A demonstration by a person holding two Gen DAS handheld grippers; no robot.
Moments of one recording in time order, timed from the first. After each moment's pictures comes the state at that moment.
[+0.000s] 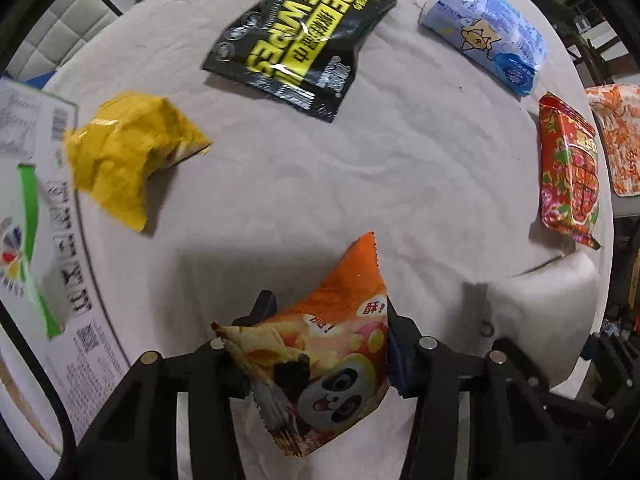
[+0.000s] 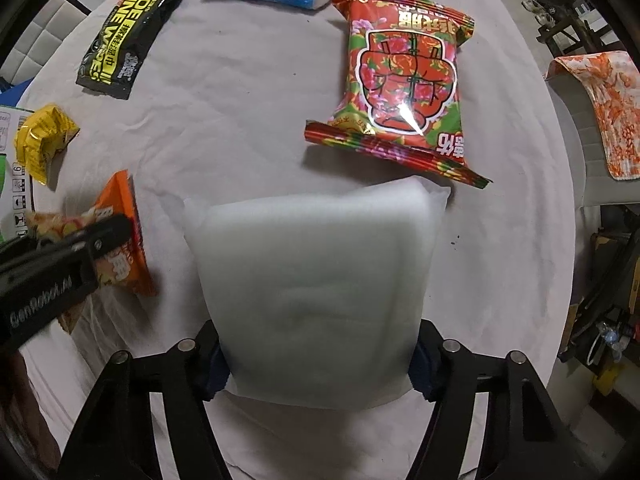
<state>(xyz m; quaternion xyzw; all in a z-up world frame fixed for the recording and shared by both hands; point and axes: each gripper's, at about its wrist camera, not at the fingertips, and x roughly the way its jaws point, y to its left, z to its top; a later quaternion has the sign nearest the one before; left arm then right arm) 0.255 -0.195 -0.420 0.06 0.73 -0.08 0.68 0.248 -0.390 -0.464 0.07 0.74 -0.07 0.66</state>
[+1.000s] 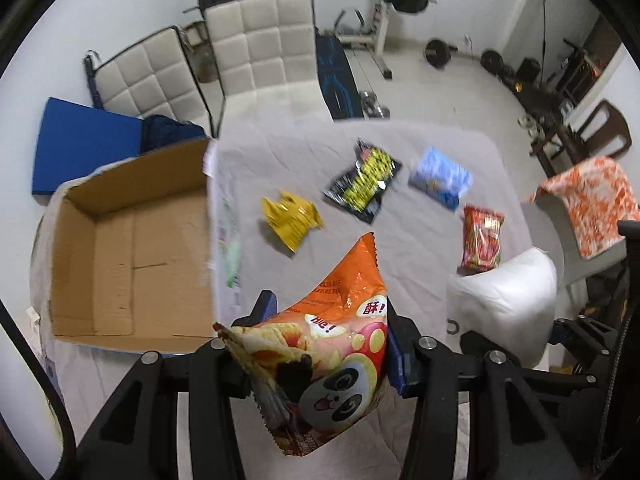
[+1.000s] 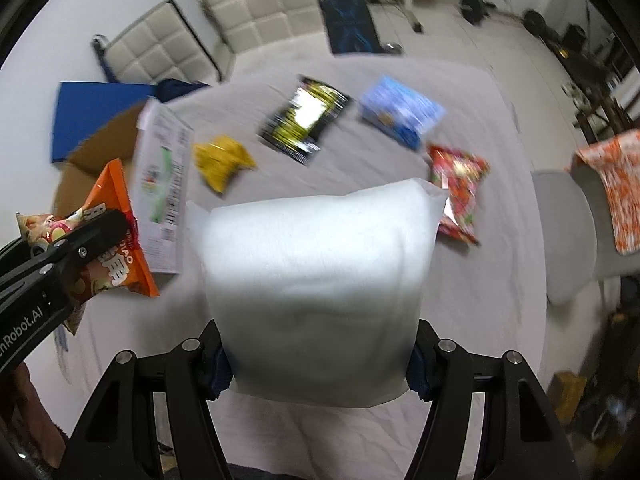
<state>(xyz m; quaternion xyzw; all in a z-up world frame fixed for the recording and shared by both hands) 0.216 -0.140 -0.212 0.02 0.58 -0.05 0.82 0.219 -0.323 -0.264 0.05 0.64 0.05 0.77</state>
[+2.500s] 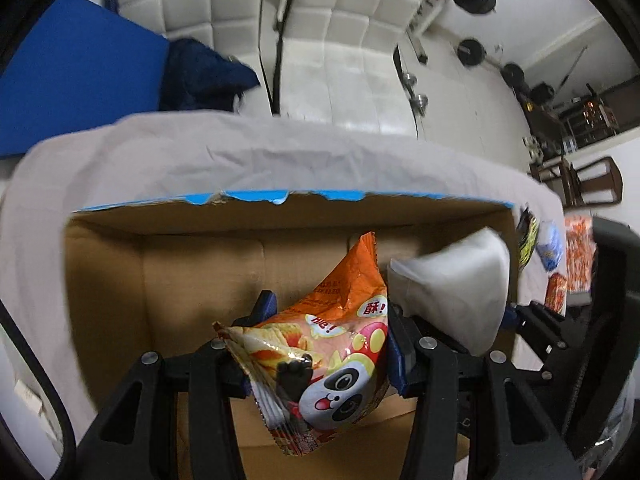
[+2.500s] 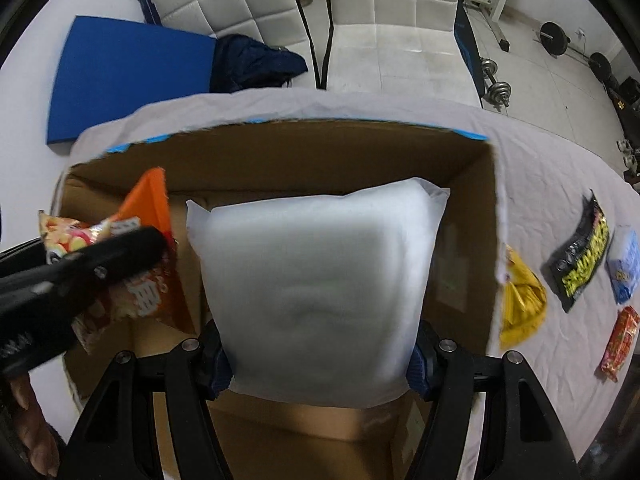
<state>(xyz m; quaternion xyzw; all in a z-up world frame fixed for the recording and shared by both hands) 0.382 0.176 -0.316 -0.10 0.66 -0.09 0.74 0.415 0.026 -0.399 -0.01 0.68 0.09 0.73</state>
